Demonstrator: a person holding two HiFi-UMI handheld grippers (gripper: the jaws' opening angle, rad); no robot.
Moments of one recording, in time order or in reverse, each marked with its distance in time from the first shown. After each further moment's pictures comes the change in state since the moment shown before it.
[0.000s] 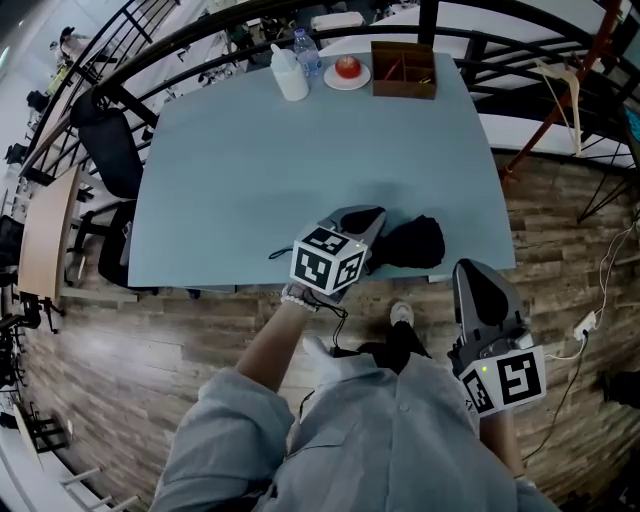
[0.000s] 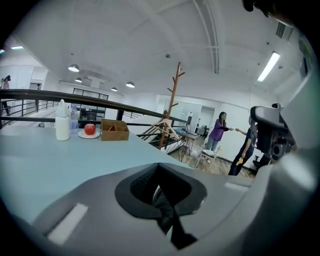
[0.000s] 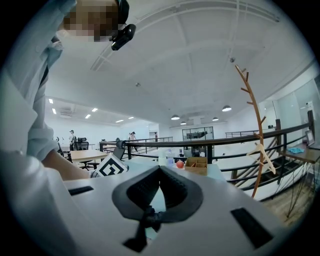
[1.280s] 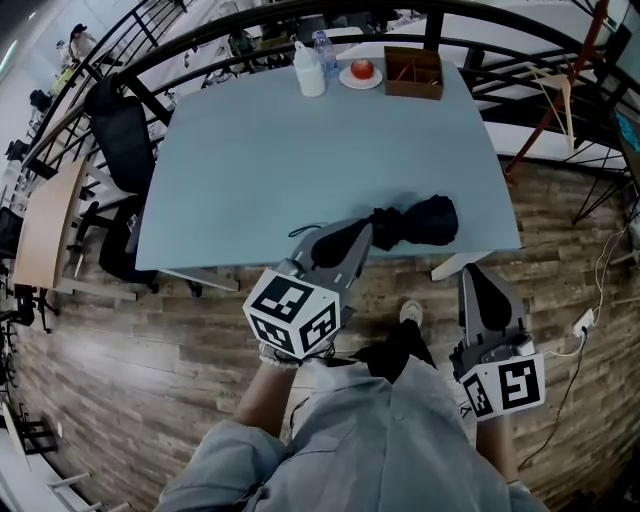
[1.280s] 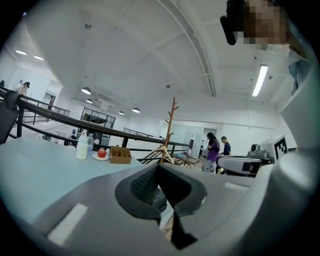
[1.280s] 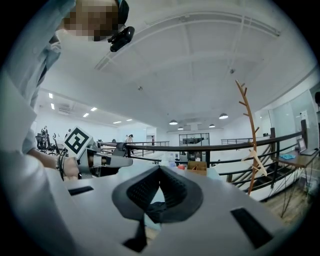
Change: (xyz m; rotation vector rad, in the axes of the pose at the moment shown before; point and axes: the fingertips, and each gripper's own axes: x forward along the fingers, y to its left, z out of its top) left arm -0.187 -0.069 0.044 -0.010 -0.305 0.064; right arm -0.052 0.081 0.005 -0.044 -0.051 -0.061
